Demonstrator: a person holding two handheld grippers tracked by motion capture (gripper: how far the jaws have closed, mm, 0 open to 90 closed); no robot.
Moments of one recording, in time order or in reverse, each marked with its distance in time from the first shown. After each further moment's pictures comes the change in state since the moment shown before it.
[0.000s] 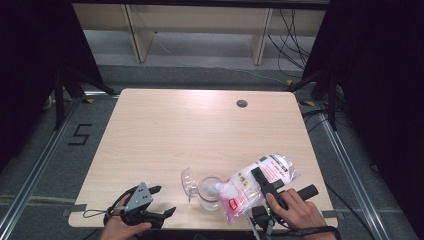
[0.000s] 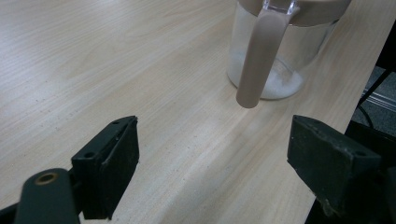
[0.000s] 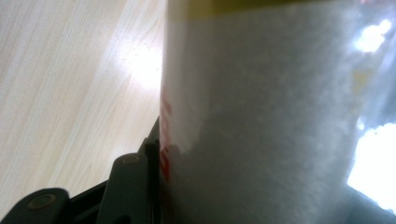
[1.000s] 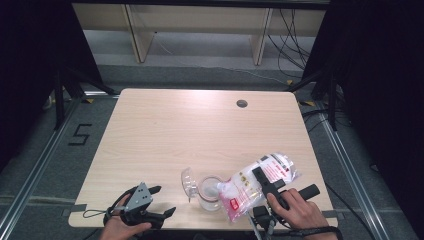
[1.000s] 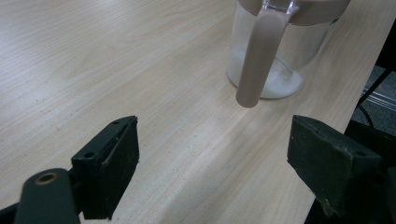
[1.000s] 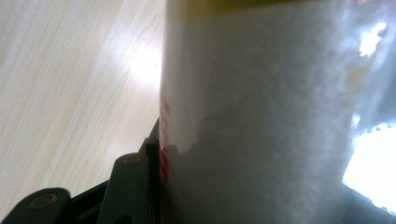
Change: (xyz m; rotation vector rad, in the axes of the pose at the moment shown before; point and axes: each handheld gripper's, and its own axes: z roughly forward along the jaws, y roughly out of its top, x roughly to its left) left arm 0.000 0.000 0.000 0.000 0.006 0.009; right arm 0.002 -0.002 -0.002 0.011 -0.009 0.006
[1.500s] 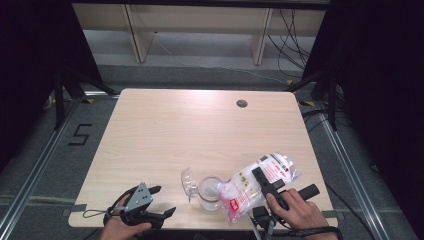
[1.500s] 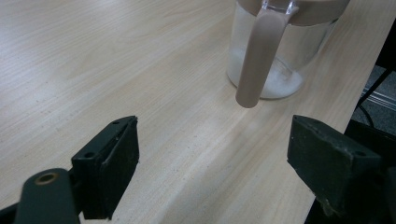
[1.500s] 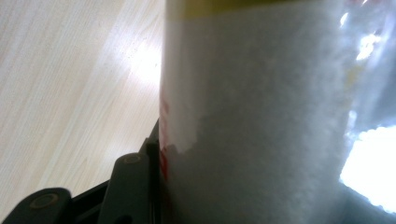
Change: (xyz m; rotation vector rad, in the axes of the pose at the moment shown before) left arm 0.000 0.000 0.000 0.005 -0.006 0.001; right arm 0.000 0.001 -0.001 0.006 0.003 -0.010
